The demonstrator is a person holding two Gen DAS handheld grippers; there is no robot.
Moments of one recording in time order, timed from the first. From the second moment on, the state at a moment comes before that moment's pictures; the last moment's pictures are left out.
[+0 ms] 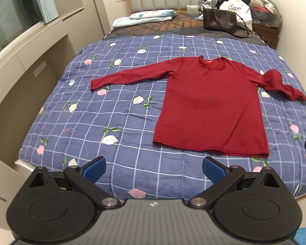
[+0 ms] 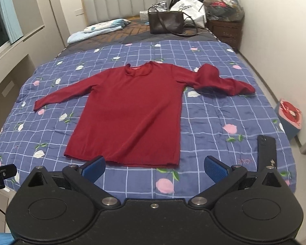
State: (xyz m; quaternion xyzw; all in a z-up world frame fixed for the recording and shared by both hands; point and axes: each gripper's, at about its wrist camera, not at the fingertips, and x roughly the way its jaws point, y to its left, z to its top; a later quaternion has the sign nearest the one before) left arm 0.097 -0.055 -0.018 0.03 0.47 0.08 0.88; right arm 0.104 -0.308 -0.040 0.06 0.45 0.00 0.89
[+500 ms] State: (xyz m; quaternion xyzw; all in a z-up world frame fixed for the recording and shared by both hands) left arm 0.127 -0.090 -0.011 -0.01 0.48 0.14 0.86; right arm 0.155 -0.356 -0.044 0.04 0.46 0.04 0.89
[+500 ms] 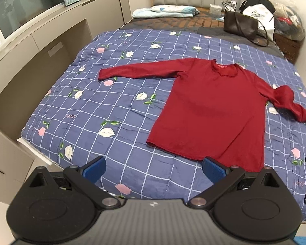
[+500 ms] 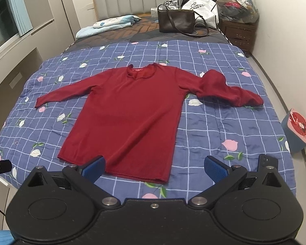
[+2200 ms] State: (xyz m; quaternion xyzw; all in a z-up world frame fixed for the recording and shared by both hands) left arm 0.346 -0.110 -0.064 0.15 0.55 -0.07 0.82; right arm 0.221 -0.346 -0.064 0.14 0.44 -0.17 0.87
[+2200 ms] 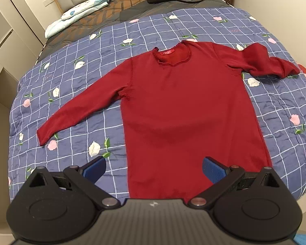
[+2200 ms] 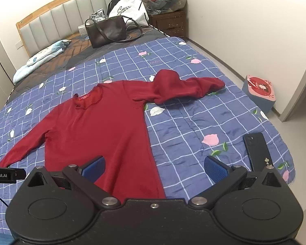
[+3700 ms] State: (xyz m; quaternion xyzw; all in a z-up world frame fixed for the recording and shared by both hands) left arm 0.434 -0.303 -0.121 0.09 0.60 0.06 0.79; right arm 0.460 -0.758 -0.282 0.44 0.41 -0.25 0.76
